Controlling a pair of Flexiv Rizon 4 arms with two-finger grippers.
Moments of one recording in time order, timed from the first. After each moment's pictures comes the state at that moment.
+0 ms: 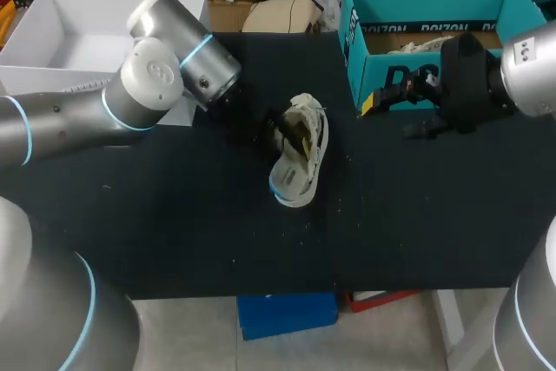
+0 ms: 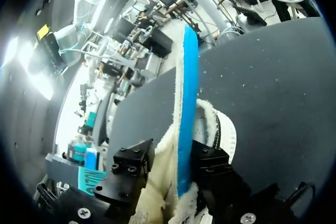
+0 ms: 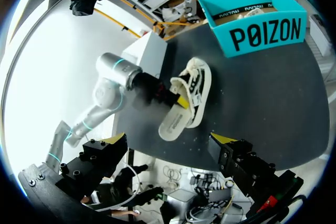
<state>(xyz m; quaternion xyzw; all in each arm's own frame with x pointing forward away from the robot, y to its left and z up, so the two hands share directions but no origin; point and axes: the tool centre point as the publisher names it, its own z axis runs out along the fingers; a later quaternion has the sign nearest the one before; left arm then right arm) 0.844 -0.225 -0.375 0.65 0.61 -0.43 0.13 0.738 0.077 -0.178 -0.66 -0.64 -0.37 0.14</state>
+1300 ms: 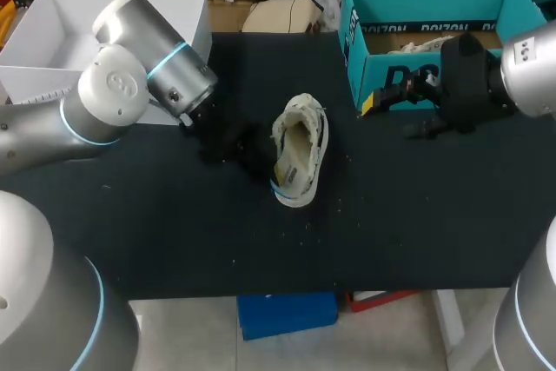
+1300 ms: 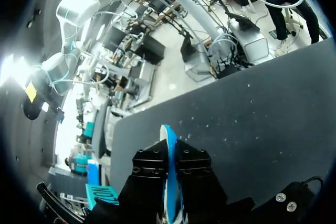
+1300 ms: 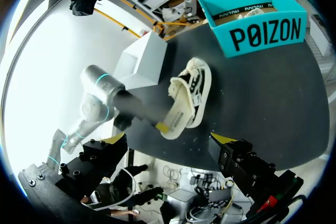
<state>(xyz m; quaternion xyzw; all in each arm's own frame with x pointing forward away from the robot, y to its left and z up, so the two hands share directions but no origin) 0.771 -0.185 -0.342 0.67 0.59 -0.43 0.13 0.738 0.077 -0.177 -0.66 -0.64 -0.37 0.14</state>
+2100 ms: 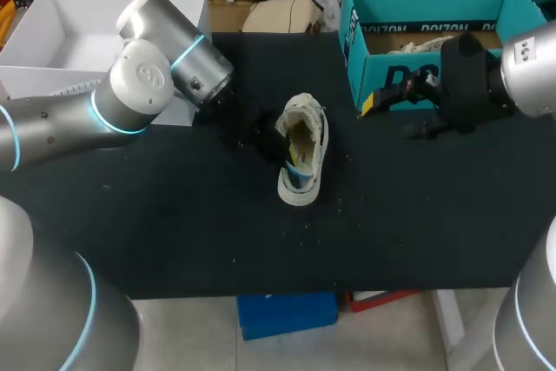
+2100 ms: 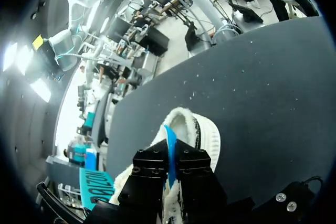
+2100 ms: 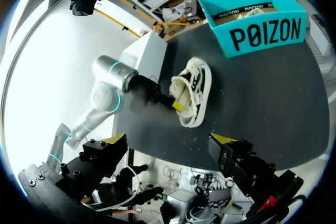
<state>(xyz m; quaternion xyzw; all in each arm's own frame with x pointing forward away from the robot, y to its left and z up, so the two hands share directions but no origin) 0.842 -0.213 -0.374 0.65 0.62 -0.42 0.14 0.738 0.077 -0.177 -0.66 -0.64 -0.37 0.14</state>
